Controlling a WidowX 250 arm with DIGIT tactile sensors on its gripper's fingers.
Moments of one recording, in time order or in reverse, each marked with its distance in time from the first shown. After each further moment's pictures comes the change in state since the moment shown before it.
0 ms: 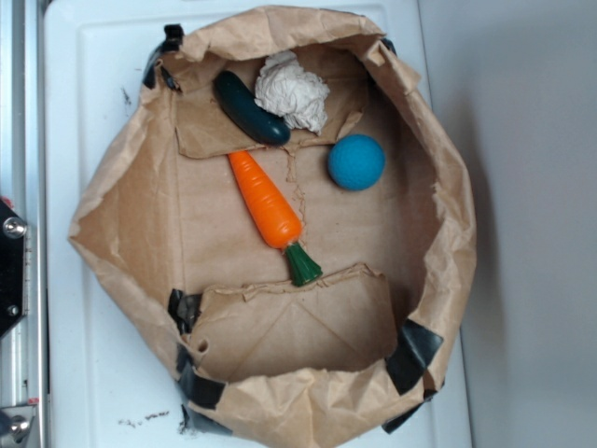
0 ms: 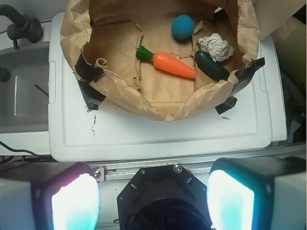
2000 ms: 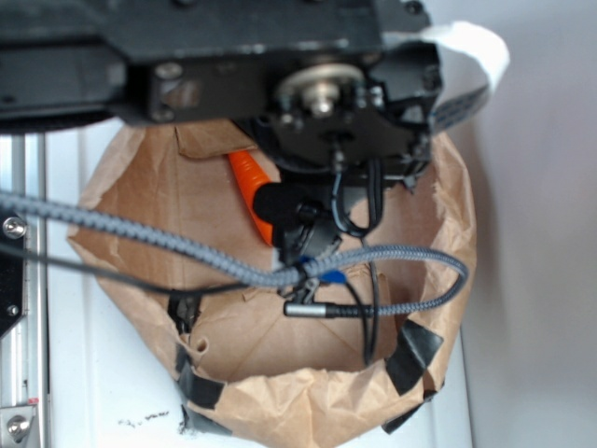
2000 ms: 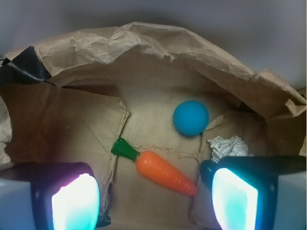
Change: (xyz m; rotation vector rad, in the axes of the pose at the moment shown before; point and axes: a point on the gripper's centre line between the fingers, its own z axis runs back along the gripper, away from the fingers) arm 0.152 0.048 -0.087 -0.021 -0.050 -0.097
